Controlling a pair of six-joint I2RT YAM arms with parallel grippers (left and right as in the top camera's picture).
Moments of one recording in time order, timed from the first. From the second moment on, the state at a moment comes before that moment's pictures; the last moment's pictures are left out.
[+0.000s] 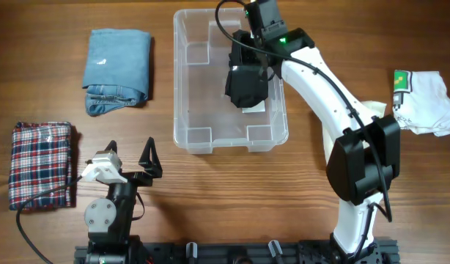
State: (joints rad) left arm -0.02 0.01 0.01 -0.07 0.05 -0.36; right arm 0.43 2.06 1.80 -0.69 0.16 0.22
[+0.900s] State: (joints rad) left arm -0.02 0.01 0.01 -0.07 0.05 -0.36; right arm -0.22 1.75 1.67 -1.02 0.08 0.45
